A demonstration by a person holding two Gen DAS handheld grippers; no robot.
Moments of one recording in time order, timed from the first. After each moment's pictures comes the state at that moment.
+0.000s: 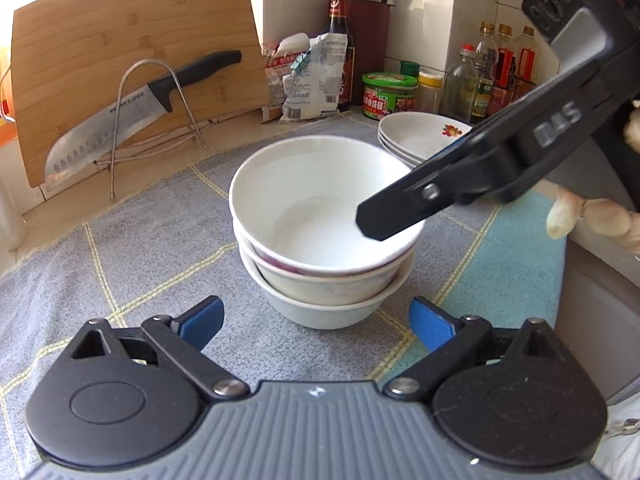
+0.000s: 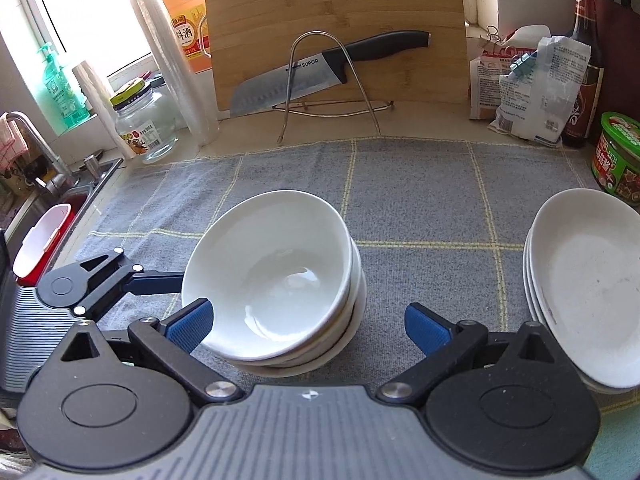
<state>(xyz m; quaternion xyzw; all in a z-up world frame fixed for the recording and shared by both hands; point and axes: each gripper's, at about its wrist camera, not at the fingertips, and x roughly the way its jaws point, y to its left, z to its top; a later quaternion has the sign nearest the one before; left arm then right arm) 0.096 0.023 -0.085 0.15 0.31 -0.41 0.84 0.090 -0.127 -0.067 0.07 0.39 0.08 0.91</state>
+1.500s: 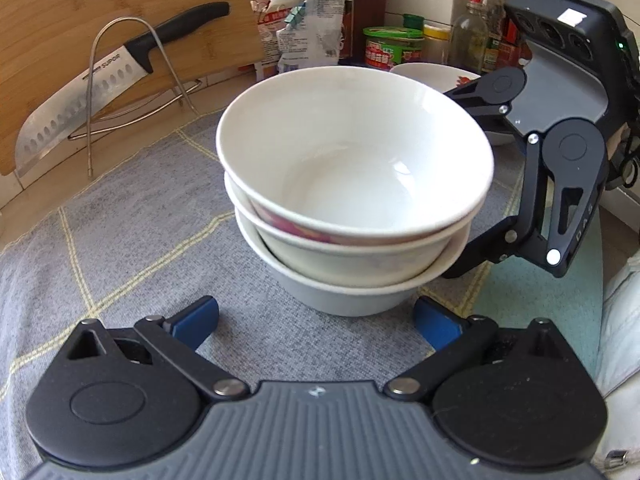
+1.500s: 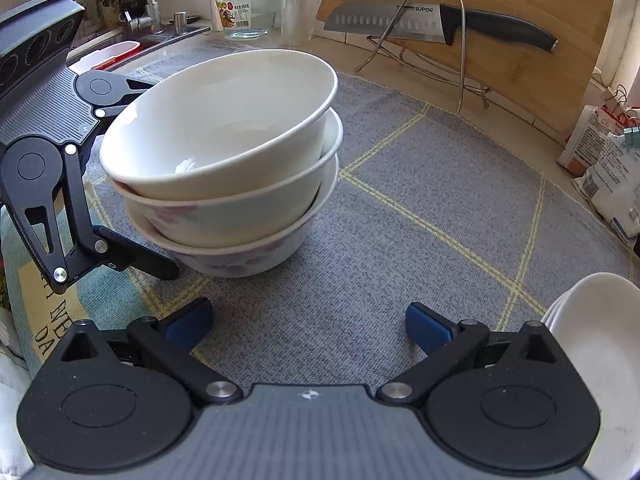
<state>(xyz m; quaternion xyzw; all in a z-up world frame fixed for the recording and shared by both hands) 0.124 0.003 -0.114 0.19 0.34 -0.42 0.82 0.106 -0.167 -0.135 -0.17 0.39 0.23 0.87</state>
